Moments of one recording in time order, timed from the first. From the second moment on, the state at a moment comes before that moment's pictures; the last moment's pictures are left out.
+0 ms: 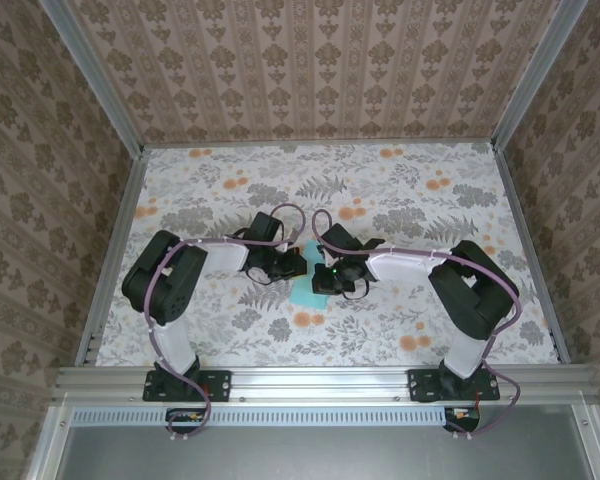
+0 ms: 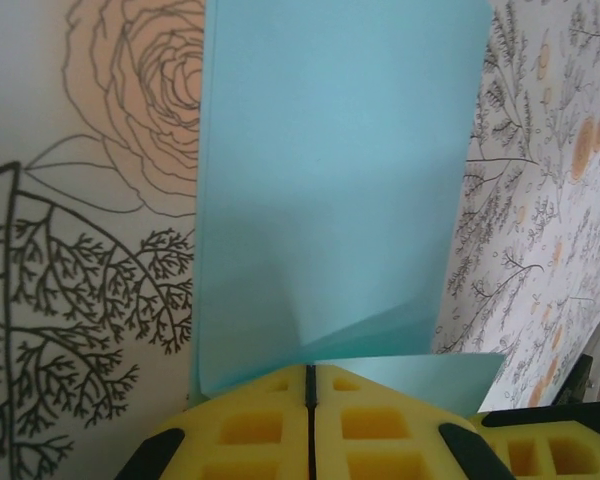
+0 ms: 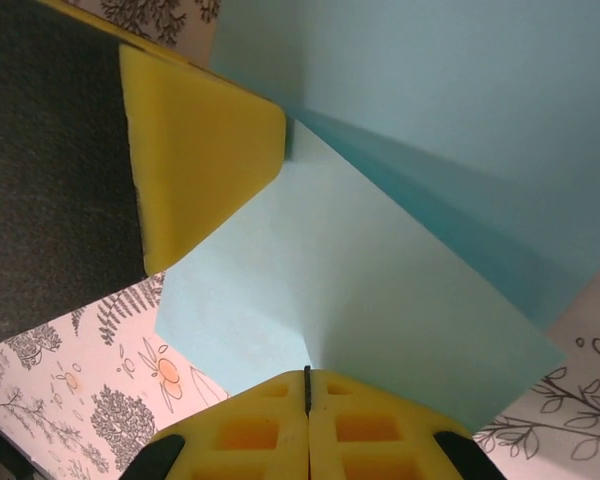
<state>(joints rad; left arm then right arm) -0.59 1.83 0.88 -0.09 0.62 -0.64 0.71 1.76 0.97 -0.35 -0.31 0.71</state>
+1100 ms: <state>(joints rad) -0.60 1.84 0.91 -0.14 0.60 -0.64 0.70 1.80 0.95 -0.27 -0.36 0.69</state>
